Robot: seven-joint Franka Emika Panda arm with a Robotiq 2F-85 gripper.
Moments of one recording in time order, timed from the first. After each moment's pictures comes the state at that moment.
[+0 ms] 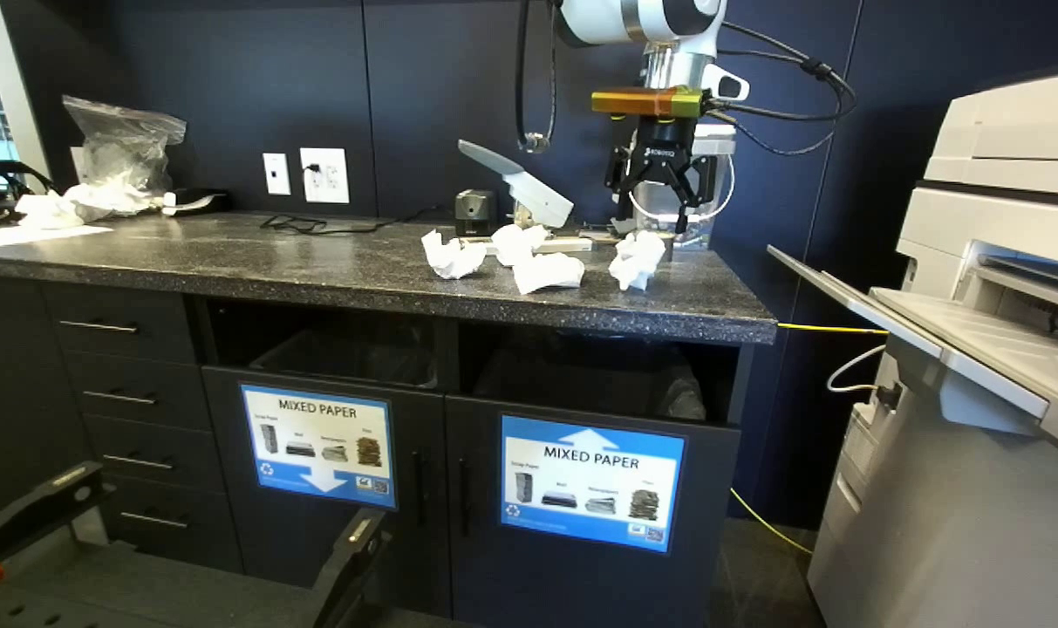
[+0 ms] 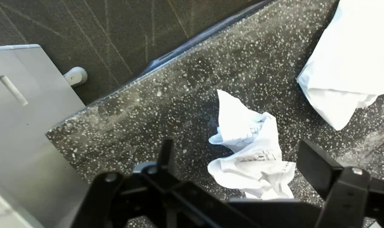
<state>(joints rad) -0.28 0.76 -0.14 -1.29 0.17 2.07 0.01</state>
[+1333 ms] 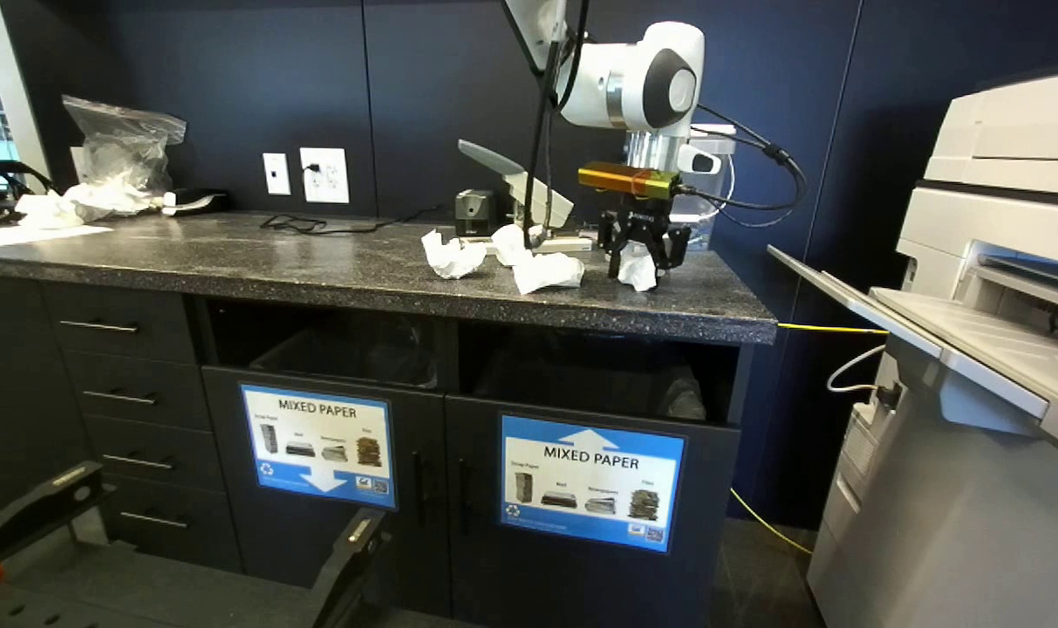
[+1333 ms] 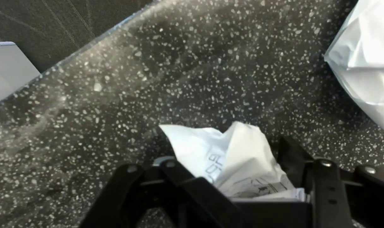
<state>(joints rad) -0.28 1.01 -0.11 -1.07 0.17 2.12 0.08</state>
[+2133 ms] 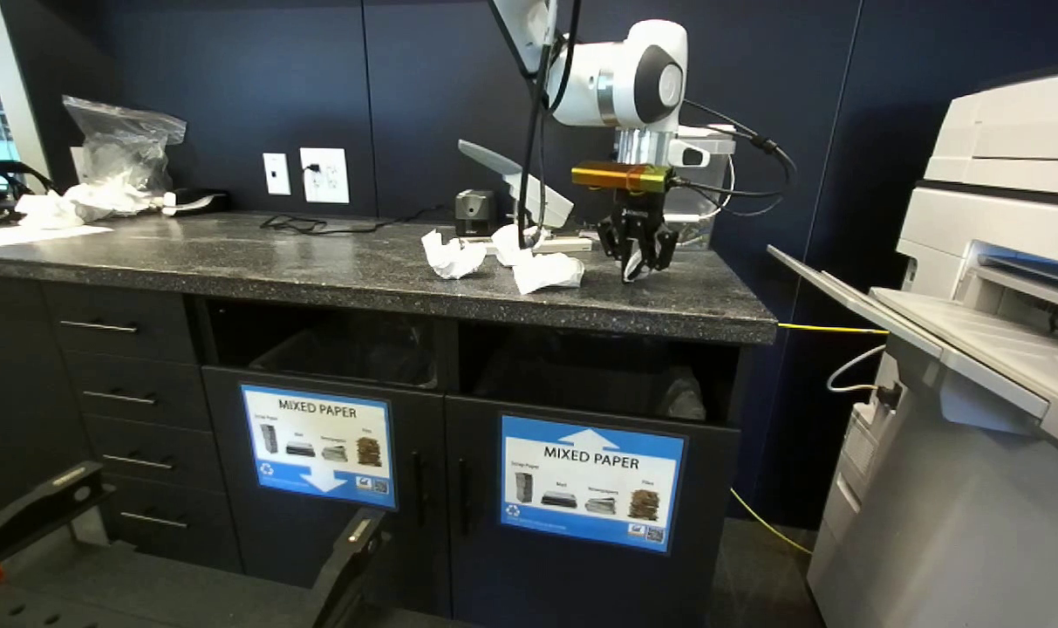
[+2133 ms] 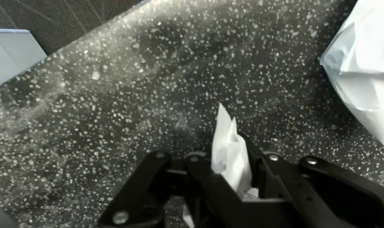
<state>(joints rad) -0.25 1.02 -0.11 -1.05 0.11 2.10 0.07</state>
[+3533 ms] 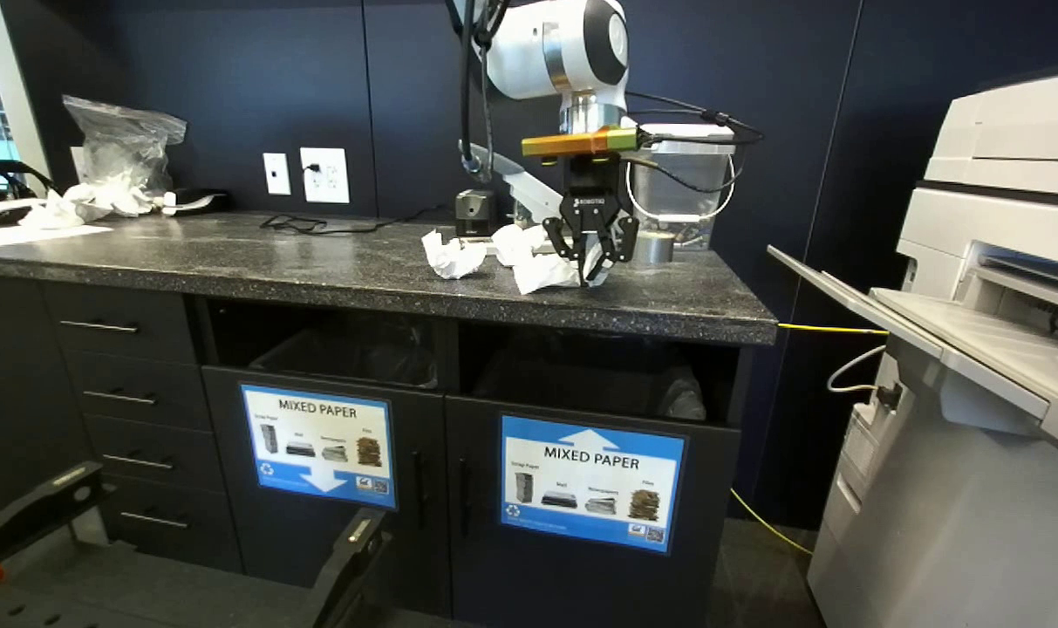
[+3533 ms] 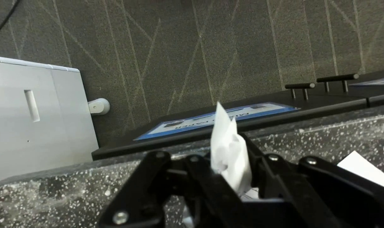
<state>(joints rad) -0.16 0.69 -0.11 -1.54 -0.07 2.04 -0.04</state>
